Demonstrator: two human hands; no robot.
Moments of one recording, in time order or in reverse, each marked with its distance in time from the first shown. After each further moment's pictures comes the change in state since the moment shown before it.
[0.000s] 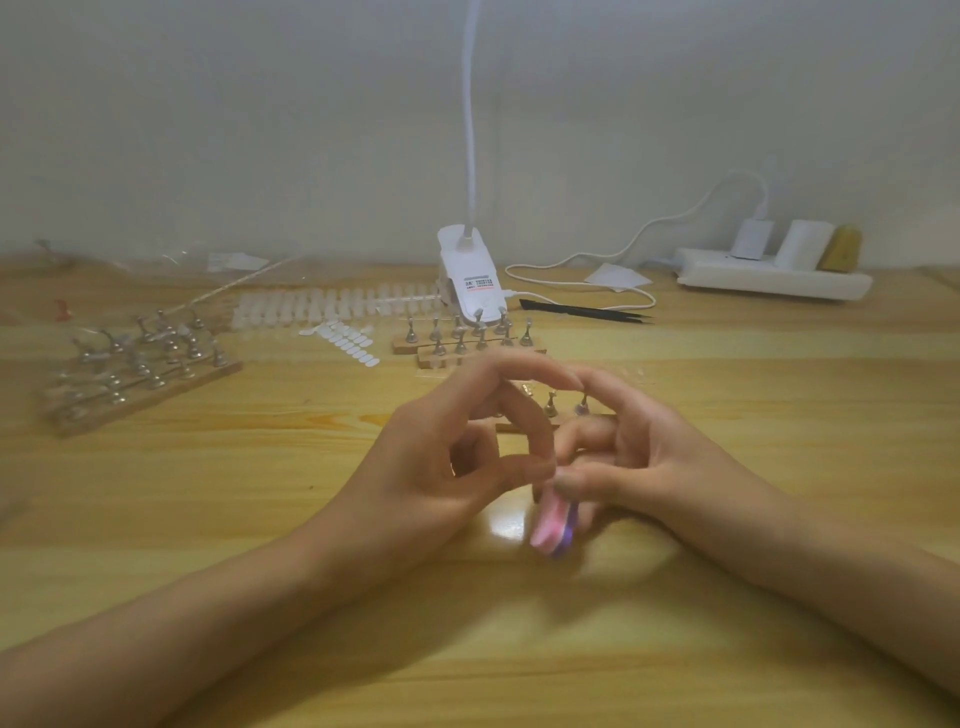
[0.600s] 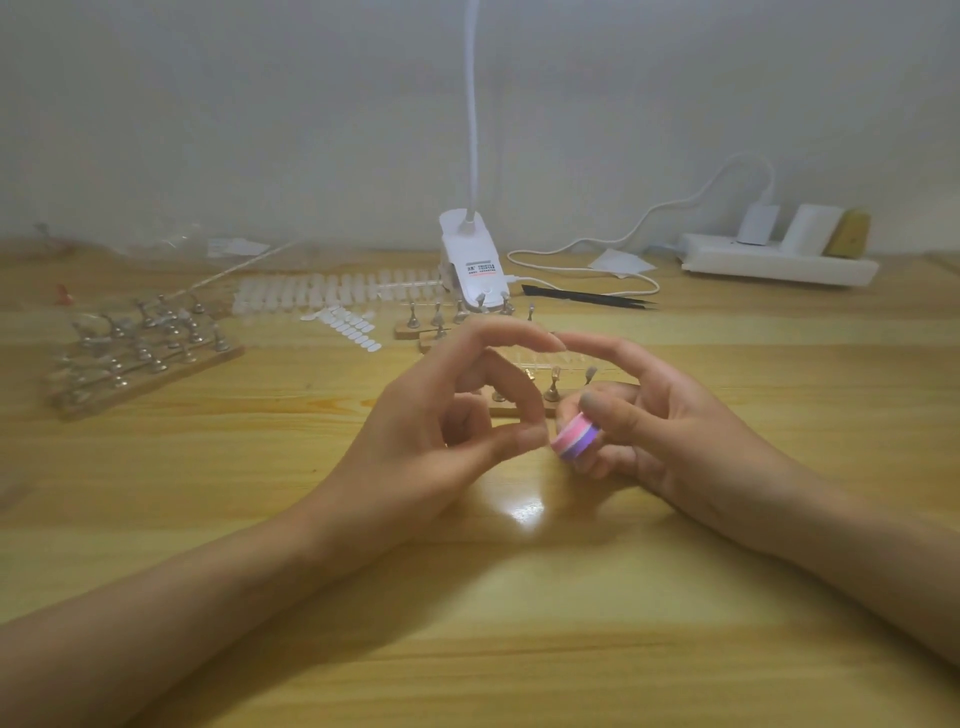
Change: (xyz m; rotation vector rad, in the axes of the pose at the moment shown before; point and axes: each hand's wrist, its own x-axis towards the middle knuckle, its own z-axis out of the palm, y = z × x) left_hand -0.001 0.001 -0.001 -0.059 0.044 -0.035; right_hand 0.004 0.003 -0.009 0.130 0.068 -0.029
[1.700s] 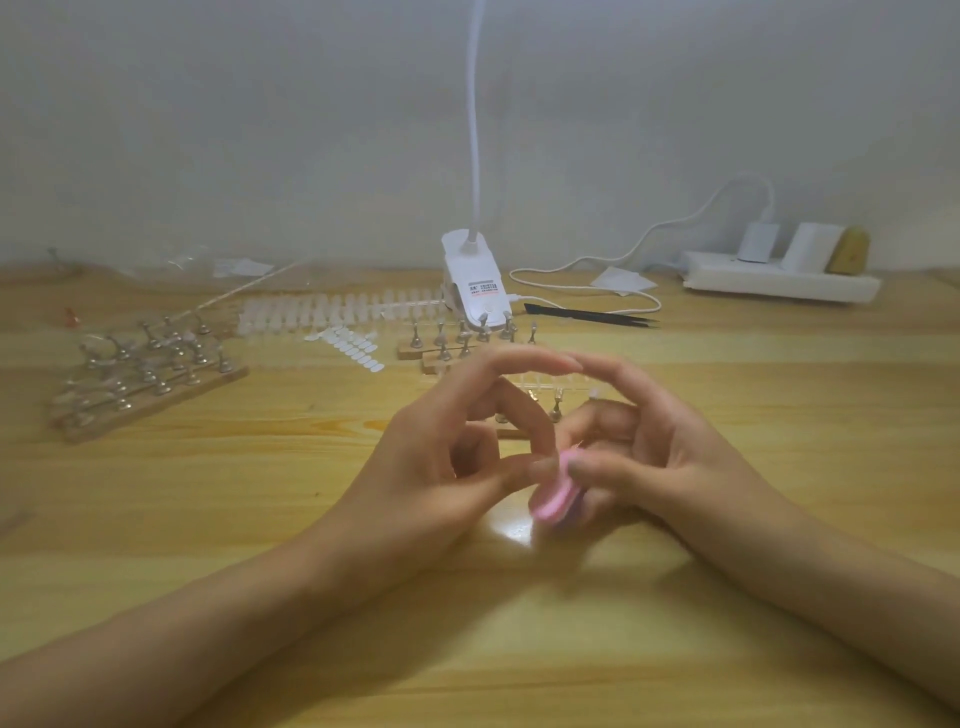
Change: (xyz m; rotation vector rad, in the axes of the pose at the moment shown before) left_hand 0.002 -0.002 0.000 0.019 -0.020 -0.001; right_hand -0.004 0.001 0.006 -0.075 -0.028 -0.089
